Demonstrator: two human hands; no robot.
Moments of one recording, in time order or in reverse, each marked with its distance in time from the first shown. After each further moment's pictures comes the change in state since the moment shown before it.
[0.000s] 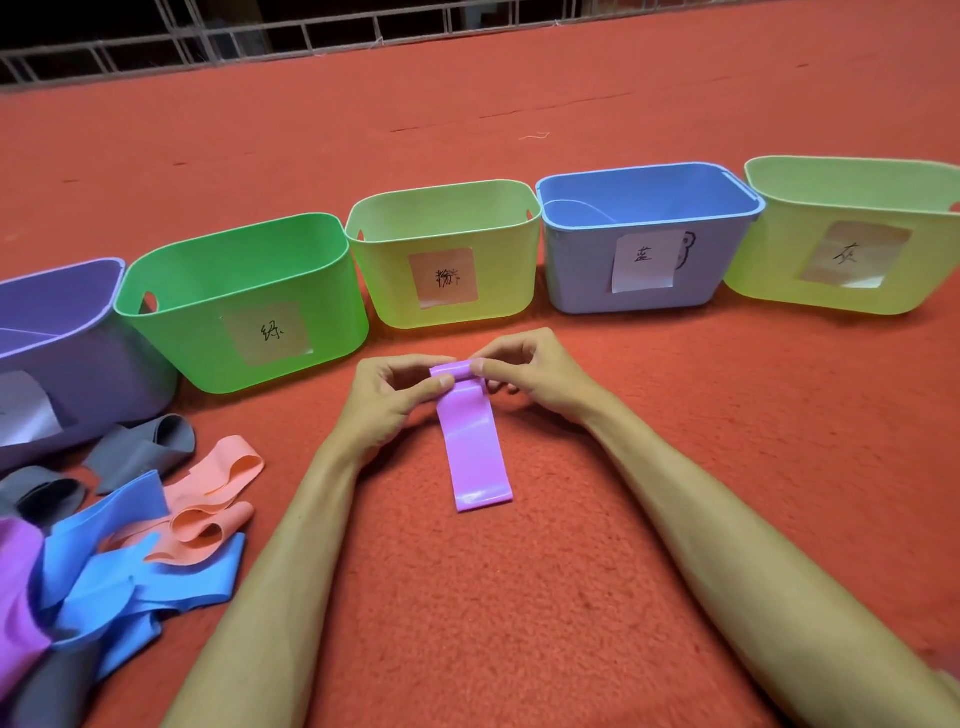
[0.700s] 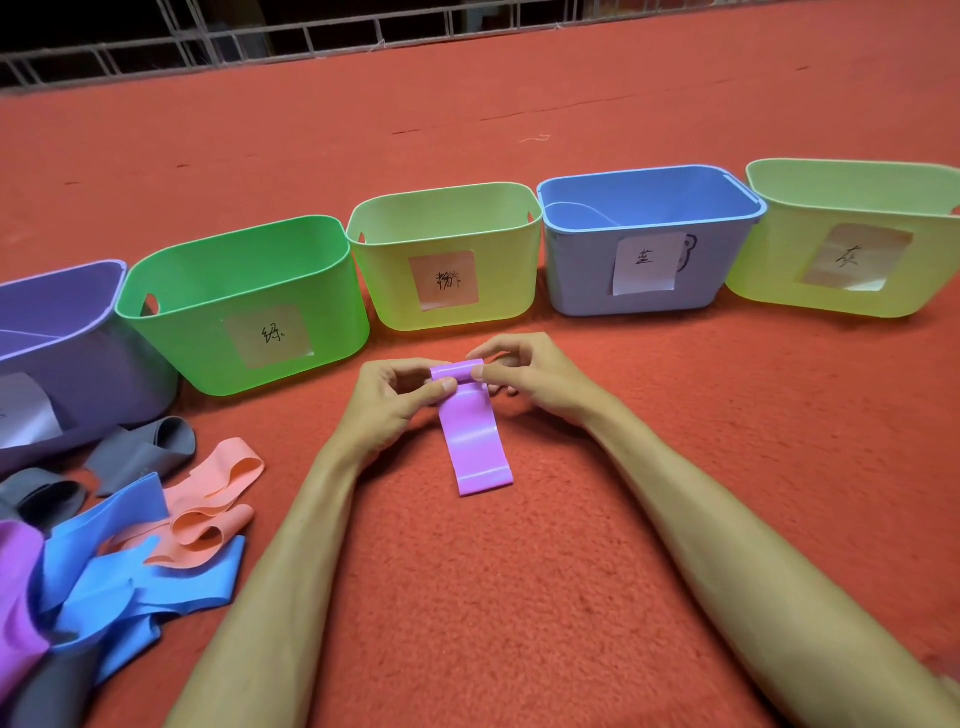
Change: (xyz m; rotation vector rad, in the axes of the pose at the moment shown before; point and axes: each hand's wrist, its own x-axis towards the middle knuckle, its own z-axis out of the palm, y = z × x) left_hand 0.001 0.002 0.002 0.058 -0.055 0.056; right_hand 0.003 -0.001 0.000 0.001 -0.022 0.053
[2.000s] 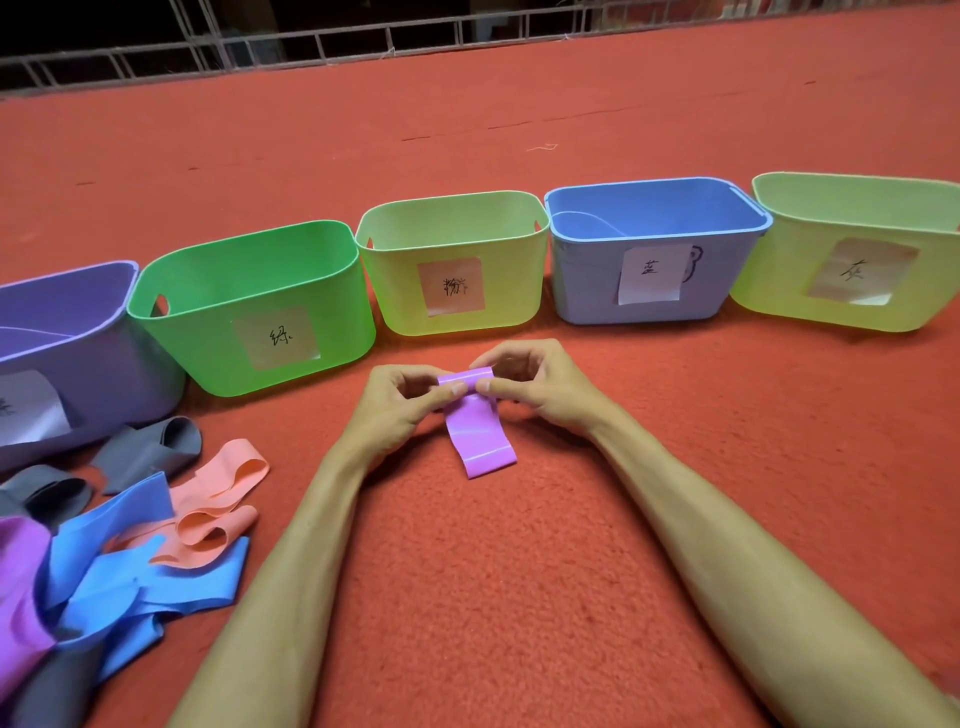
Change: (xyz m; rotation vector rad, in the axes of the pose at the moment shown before) left_hand 0.000 0.001 0.002 -0.003 0.002 -0.018; right_hand -0.005 0.004 0.000 0.049 -0.026 -0.099
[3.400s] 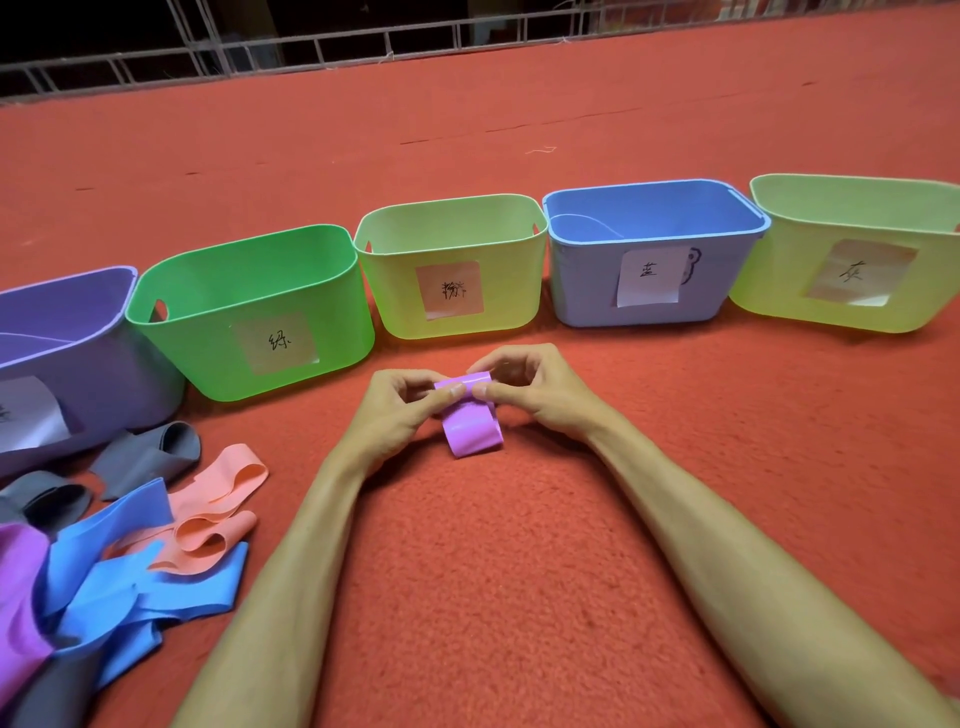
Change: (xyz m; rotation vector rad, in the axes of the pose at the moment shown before) left_hand 0.001 -0.002 -0.002 0.037 -0.012 -0.011; right_hand 0.001 0.002 0.001 0.002 0.004 -0.004
